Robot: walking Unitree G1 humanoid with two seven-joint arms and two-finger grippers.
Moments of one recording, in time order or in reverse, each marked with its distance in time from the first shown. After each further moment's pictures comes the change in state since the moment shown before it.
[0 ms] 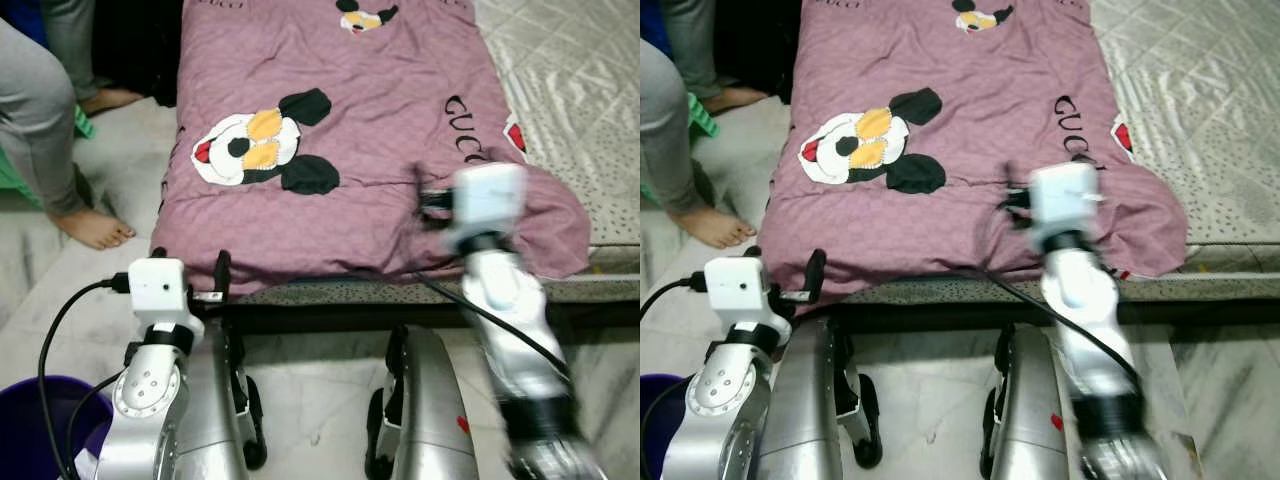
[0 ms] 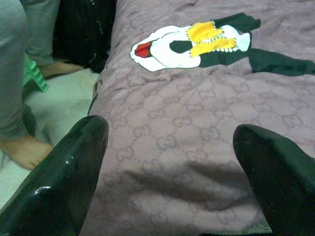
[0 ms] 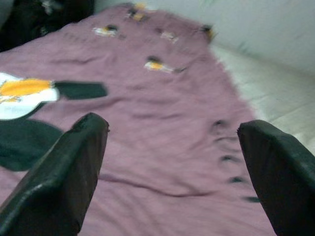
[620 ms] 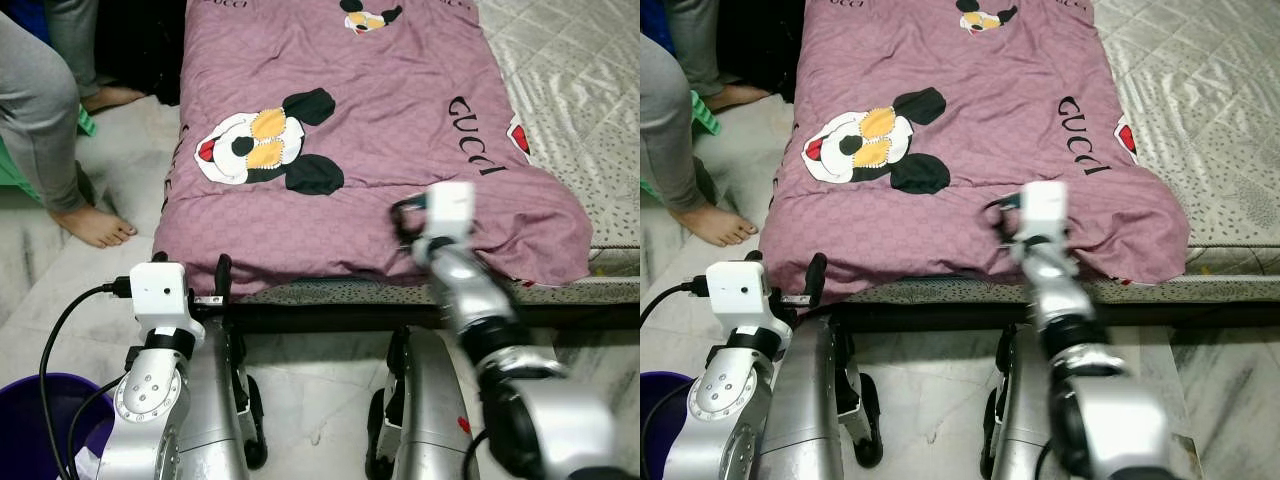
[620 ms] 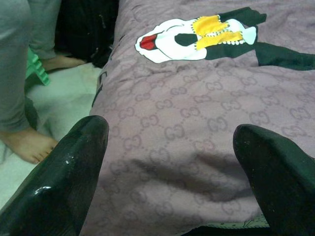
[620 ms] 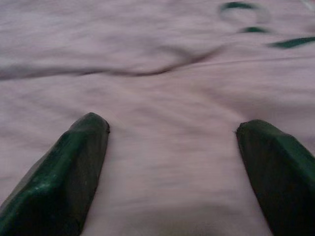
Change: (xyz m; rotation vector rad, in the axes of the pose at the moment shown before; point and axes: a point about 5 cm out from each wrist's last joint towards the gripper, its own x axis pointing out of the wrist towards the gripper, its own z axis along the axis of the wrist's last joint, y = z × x) left arm -0.004 -0.001 -0.003 -0.004 0.017 0.002; right arm 0.021 -0.023 -0.078 0.191 0.436 -0.216
